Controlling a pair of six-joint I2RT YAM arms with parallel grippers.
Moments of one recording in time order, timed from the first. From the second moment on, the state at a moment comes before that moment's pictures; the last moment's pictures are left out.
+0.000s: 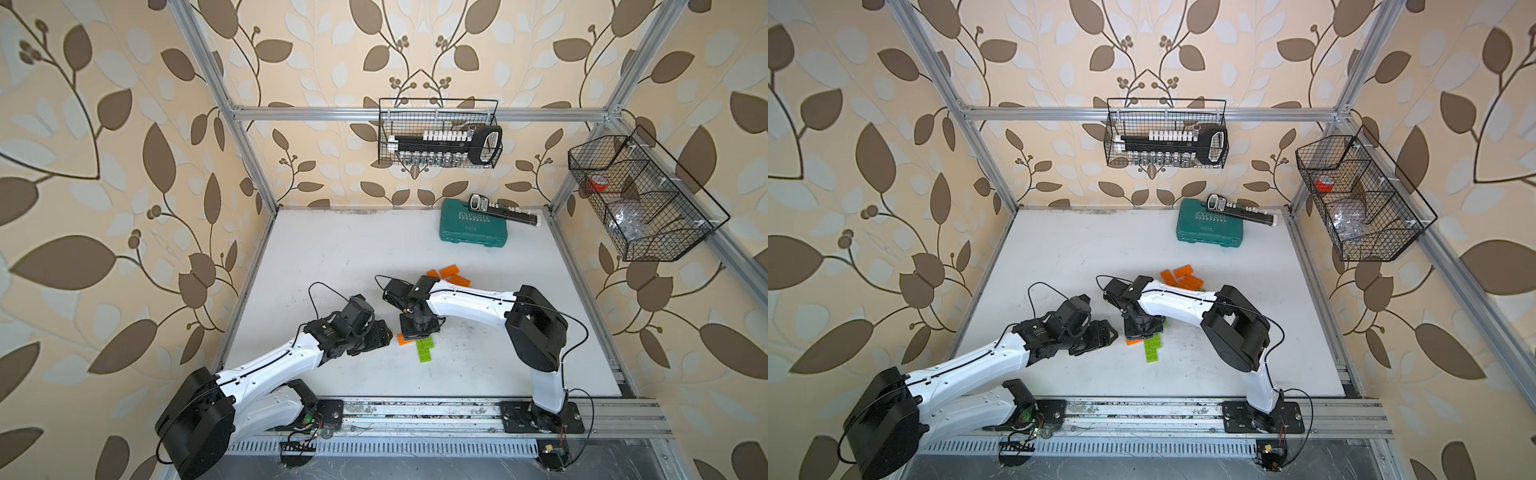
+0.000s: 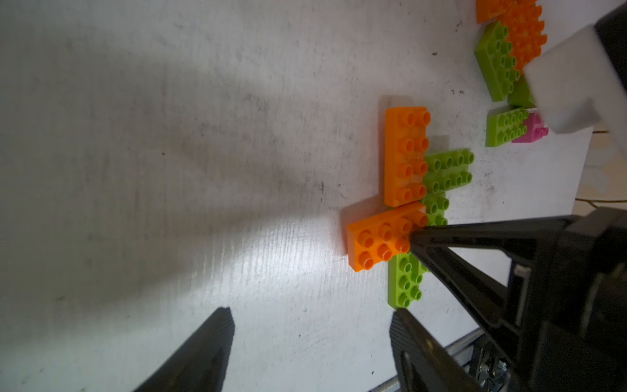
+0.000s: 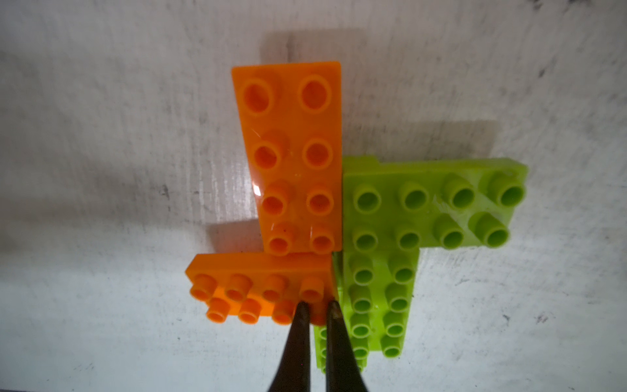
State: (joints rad) left arm -0.69 1.06 0.51 -0.42 0.15 -0.94; right arm 0.96 1.99 1.46 -1.02 0.04 0.87
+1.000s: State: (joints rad) left arm -0.64 1.17 0.56 -0.38 0.16 -0.91; right arm 0.92 1.92 1.35 -0.91 0.01 0.92
